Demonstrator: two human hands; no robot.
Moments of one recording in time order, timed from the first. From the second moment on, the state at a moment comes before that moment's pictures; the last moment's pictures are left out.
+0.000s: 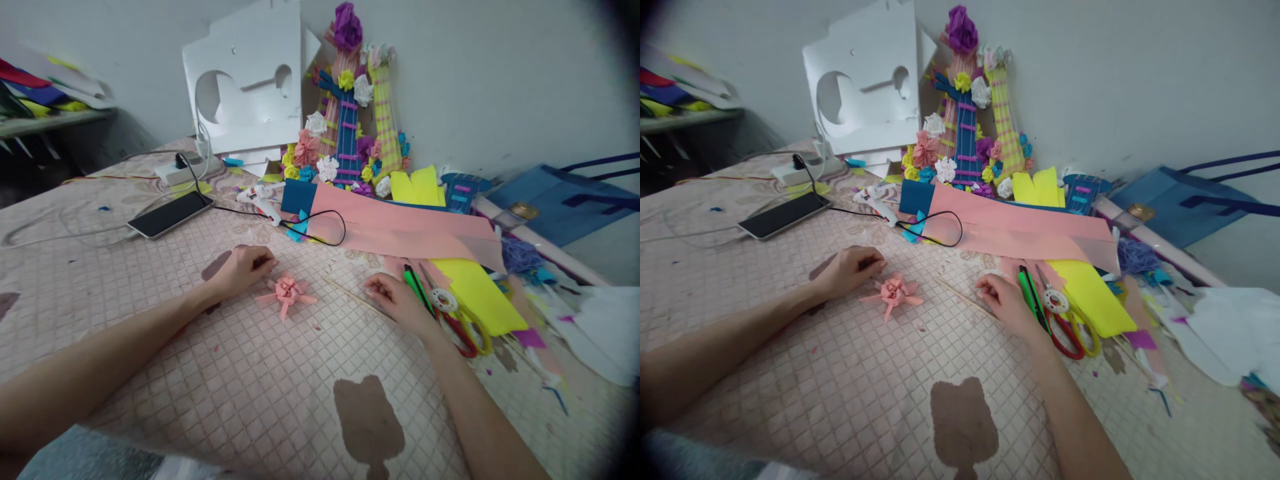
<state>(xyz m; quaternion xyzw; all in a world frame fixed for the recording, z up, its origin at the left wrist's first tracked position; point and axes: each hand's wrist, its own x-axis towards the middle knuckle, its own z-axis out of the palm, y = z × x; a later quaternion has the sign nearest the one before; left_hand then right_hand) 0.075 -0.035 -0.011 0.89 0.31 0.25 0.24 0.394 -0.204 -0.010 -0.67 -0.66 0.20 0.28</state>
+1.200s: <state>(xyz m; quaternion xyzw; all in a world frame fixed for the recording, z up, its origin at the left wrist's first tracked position) 0.128 -0.114 0.047 0.84 0.23 0.26 0.42 0.314 -0.200 0.030 -0.57 -0.50 0.41 0.51</state>
